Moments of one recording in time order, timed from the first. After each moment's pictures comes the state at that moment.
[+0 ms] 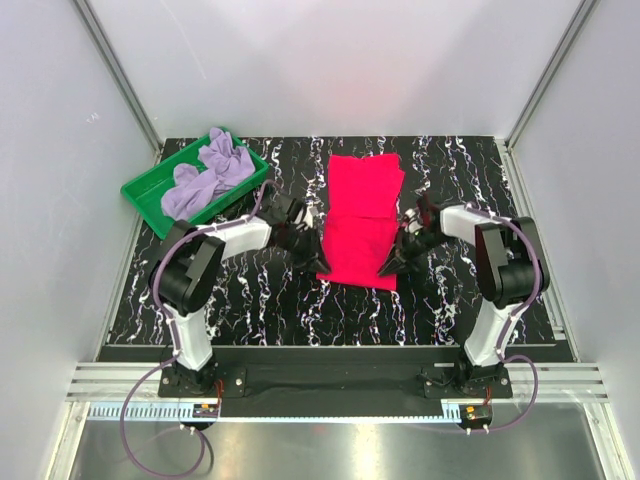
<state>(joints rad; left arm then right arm) -0.51 1.88 1.15 -0.34 0.62 -0.67 0.16 1.87 1.11 -0.71 -0.72 0.50</state>
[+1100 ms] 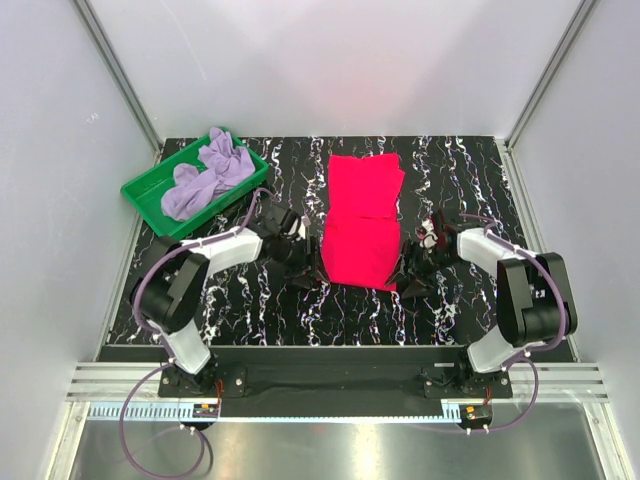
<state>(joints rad) -0.54 1.71 0.98 -0.39 0.52 -0.66 0.15 1.57 0.85 -0.66 -0.59 0.50</state>
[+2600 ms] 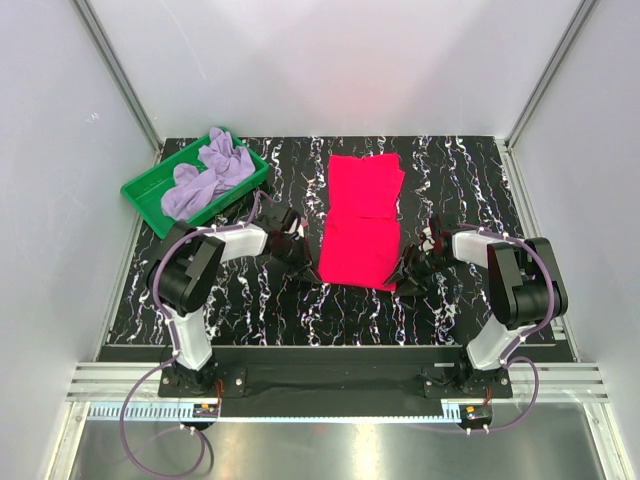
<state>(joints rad) -0.49 1.86 1.01 -0.32 0.55 -0.75 0.14 1.70 0.80 -0.49 -0.62 0.64</state>
